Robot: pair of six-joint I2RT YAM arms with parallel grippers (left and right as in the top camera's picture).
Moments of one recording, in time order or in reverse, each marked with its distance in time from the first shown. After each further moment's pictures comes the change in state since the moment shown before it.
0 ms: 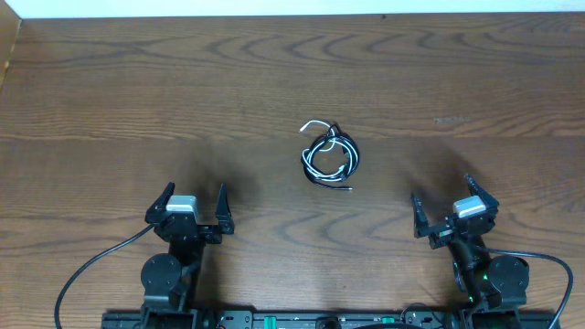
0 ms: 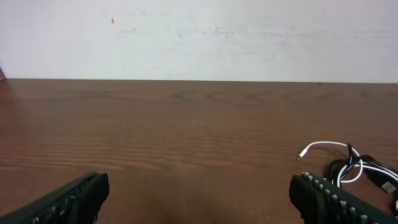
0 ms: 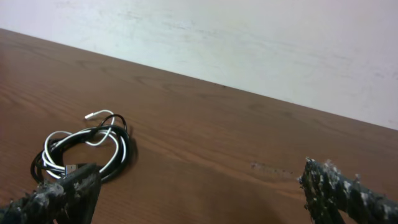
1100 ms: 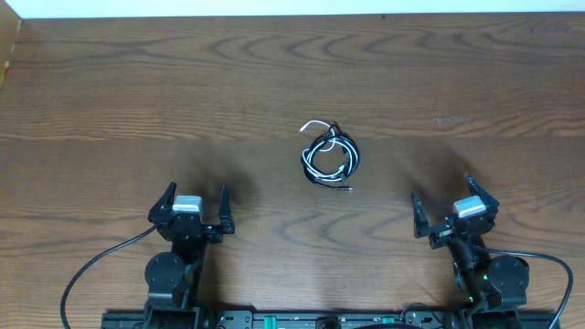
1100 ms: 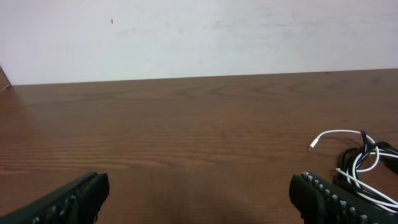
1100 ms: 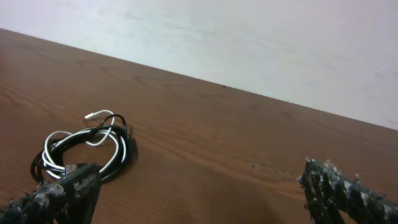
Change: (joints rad) left arm 0.000 -0.001 -0.055 0.043 -0.005 0.064; right arm 0.000 0.000 0.000 0.000 0.000 0.000
